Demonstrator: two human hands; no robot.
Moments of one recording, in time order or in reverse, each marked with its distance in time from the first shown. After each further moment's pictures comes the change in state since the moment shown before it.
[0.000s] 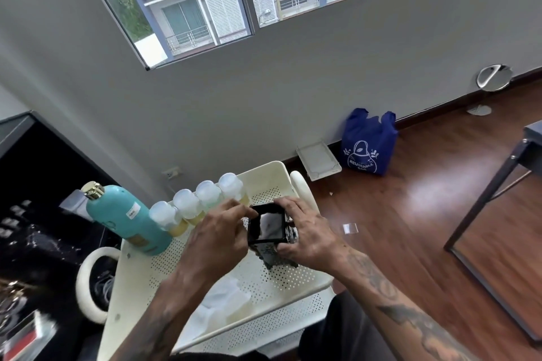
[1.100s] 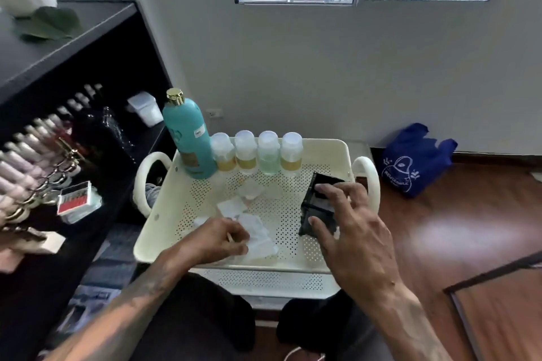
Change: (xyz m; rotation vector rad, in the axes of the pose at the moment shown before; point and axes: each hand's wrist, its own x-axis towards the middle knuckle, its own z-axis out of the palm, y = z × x) left_hand -0.099 -0.129 0.044 -0.321 -0.444 -0.431; right_hand -0.044 -0.064 0.016 -0.290 0.267 -0.208
